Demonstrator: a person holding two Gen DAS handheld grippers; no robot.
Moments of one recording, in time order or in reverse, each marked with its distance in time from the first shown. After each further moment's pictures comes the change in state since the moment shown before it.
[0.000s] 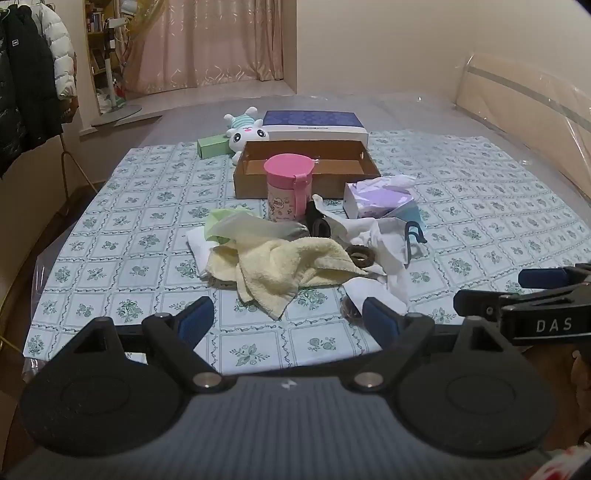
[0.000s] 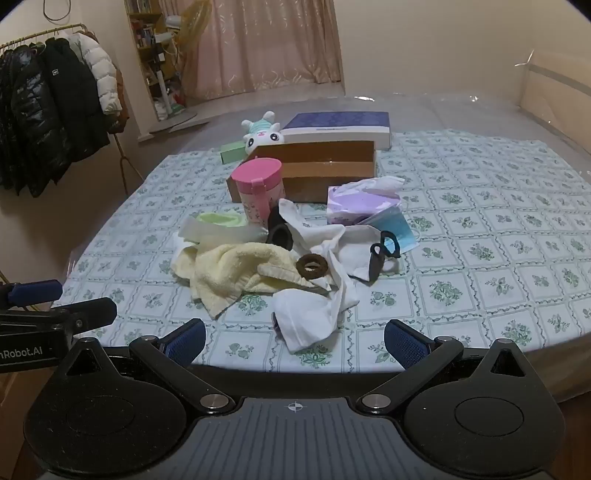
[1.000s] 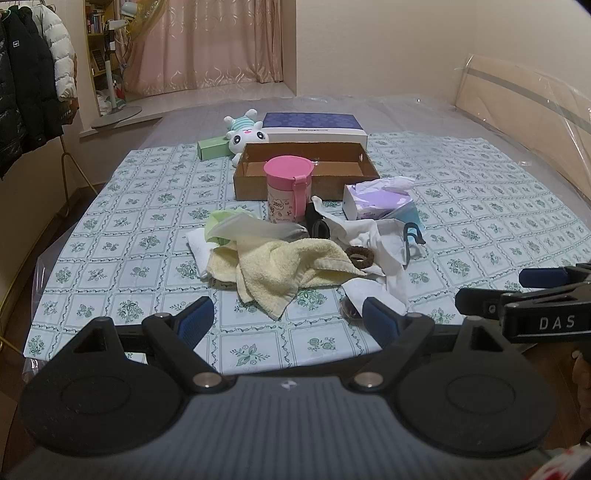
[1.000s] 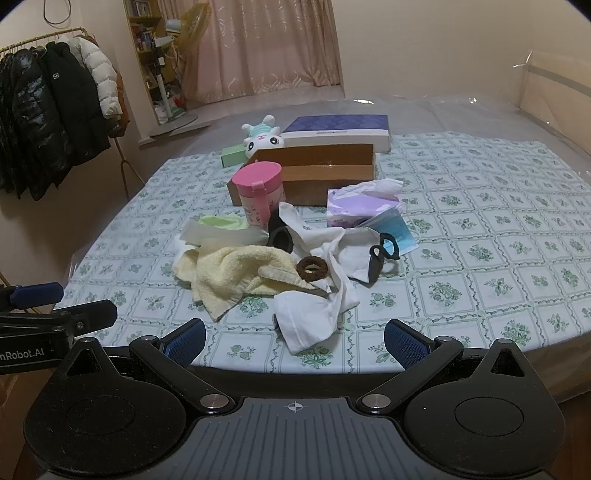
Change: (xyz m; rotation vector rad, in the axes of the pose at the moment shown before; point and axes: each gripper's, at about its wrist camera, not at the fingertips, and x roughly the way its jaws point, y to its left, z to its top) left arm 0.000 0.000 0.000 -0.004 -0.009 -0.003; right arm -0.004 0.001 0.001 0.003 -0.007 0.005
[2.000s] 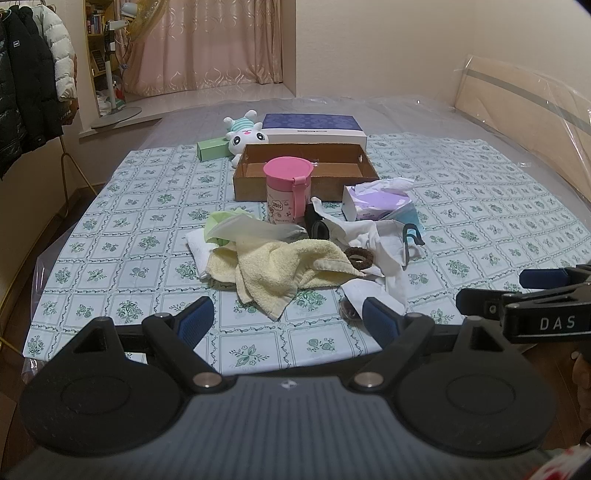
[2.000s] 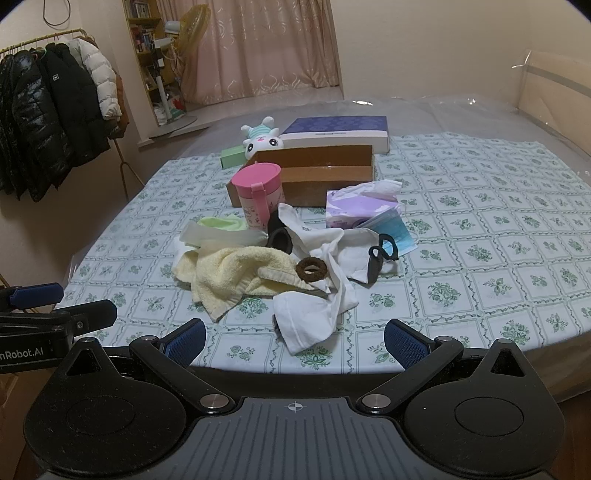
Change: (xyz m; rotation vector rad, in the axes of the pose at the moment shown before) left arm 0.000 0.000 0.000 -0.002 -0.004 -0.001; right arm -0.003 0.001 0.000 0.003 -0.007 -0.001
